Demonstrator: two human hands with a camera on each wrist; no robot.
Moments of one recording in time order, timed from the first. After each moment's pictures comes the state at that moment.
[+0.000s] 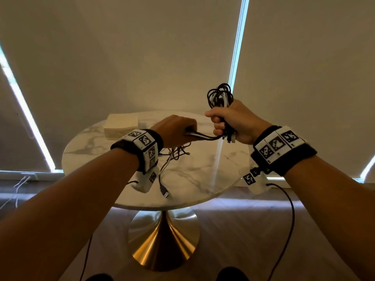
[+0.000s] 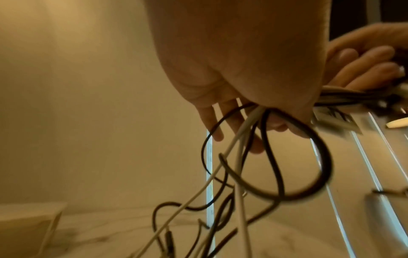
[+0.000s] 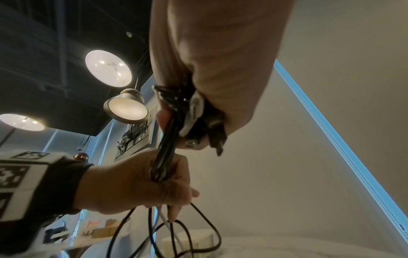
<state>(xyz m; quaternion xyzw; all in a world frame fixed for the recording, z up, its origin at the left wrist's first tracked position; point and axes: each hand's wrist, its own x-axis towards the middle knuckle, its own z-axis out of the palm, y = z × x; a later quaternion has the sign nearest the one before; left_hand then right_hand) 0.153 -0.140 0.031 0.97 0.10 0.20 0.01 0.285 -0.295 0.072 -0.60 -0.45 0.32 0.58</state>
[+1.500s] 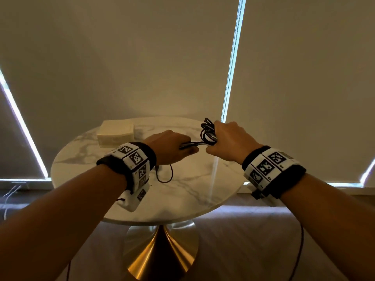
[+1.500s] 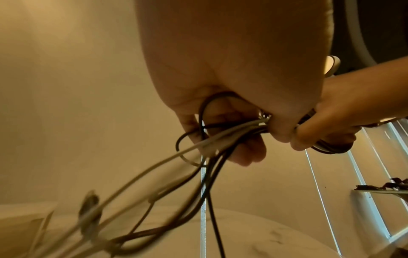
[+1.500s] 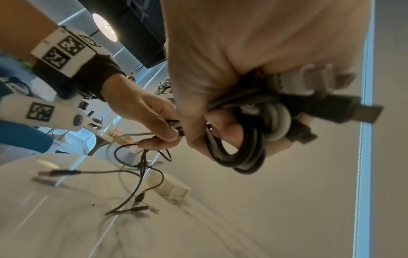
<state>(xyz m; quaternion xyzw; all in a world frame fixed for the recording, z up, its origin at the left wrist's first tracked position) 0.150 -0.141 0.014 0.97 0.18 0.14 0.03 0.293 -0.282 0.033 -0.83 -0.52 -0.11 0.16</state>
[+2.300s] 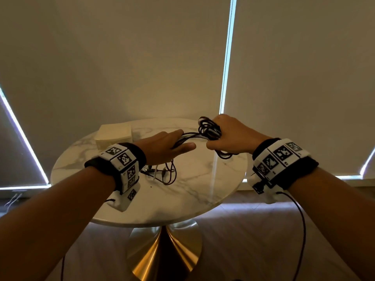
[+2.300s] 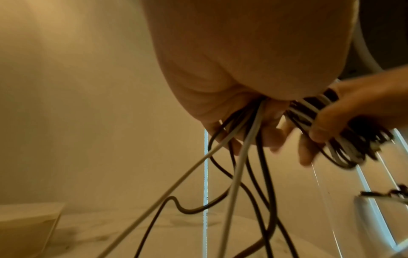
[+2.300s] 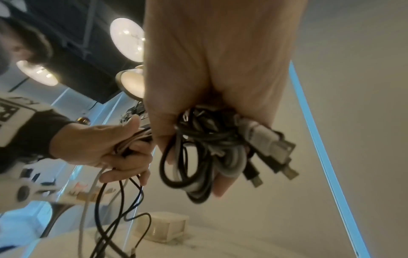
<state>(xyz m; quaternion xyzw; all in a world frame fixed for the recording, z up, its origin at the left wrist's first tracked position) 0.133 -0.152 0.033 0.98 0.16 0.11 0.11 0.305 -0.297 0.053 -0.75 -0.61 0.00 0.24</state>
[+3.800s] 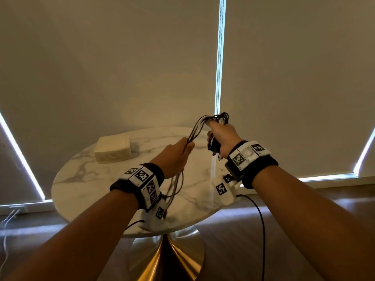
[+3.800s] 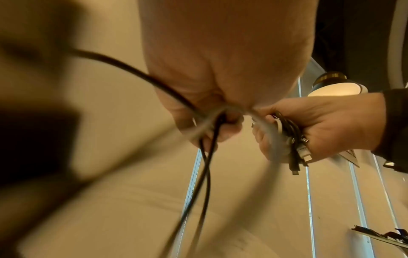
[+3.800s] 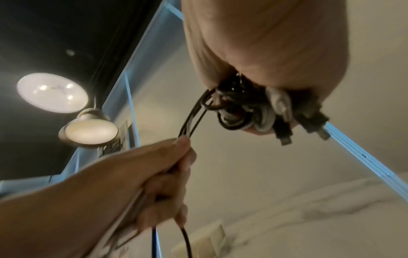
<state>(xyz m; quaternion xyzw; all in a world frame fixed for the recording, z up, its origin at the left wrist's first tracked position) 0.163 -0.172 0.014 0.92 0.19 0.22 0.26 0.319 -0.245 0.041 -0.63 -0.19 0.23 0.72</state>
